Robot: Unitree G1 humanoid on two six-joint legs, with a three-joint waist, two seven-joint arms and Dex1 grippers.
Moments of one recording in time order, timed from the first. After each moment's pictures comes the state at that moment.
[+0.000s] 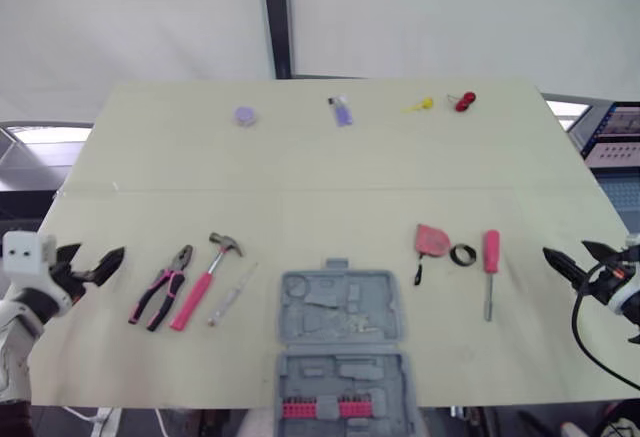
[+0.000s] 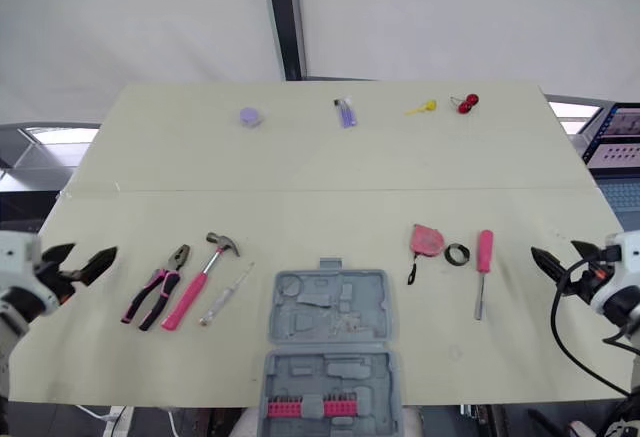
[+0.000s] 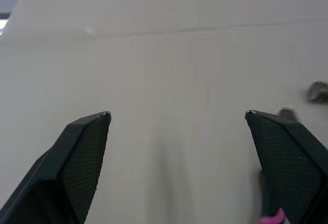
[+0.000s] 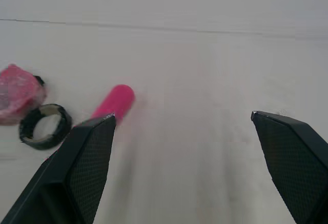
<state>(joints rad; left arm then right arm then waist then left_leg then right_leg) -0.10 0.72 0.50 0.15 -0.43 0.34 -0.68 -0.11 -0.83 -0.50 0.37 0.44 0.24 0.92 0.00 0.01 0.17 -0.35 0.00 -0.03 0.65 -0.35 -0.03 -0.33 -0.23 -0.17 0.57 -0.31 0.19</state>
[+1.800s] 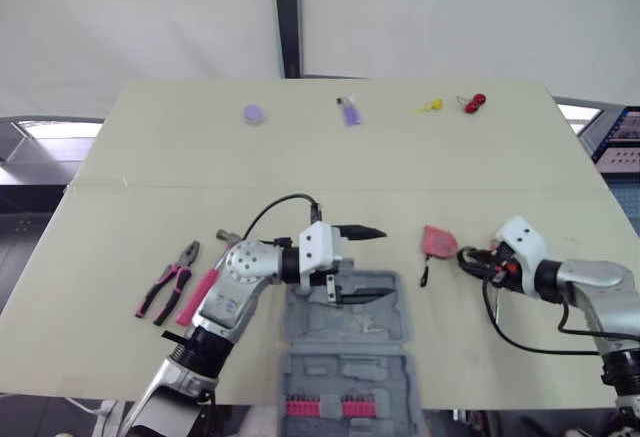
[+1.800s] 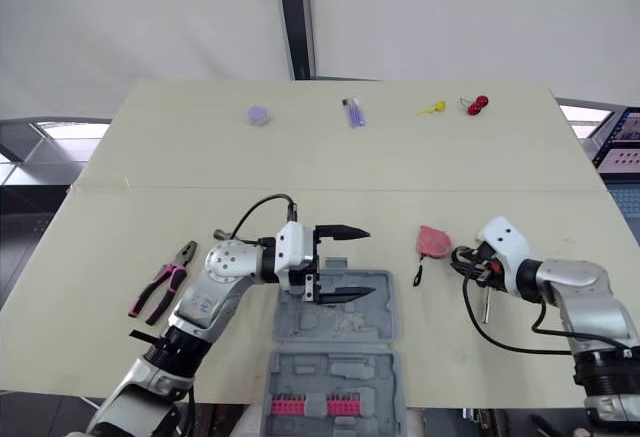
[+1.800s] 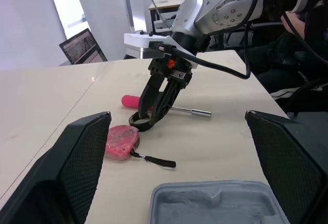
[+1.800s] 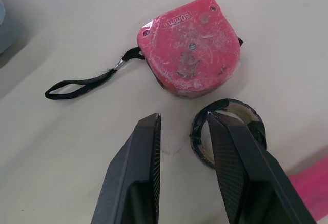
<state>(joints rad) -0.44 0.24 -0.31 0.02 -0.23 -0.02 -0.97 -0.25 -0.81 -0.07 0.20 0.18 0.37 0.96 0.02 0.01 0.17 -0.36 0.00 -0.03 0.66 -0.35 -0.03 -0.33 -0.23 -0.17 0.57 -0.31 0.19</state>
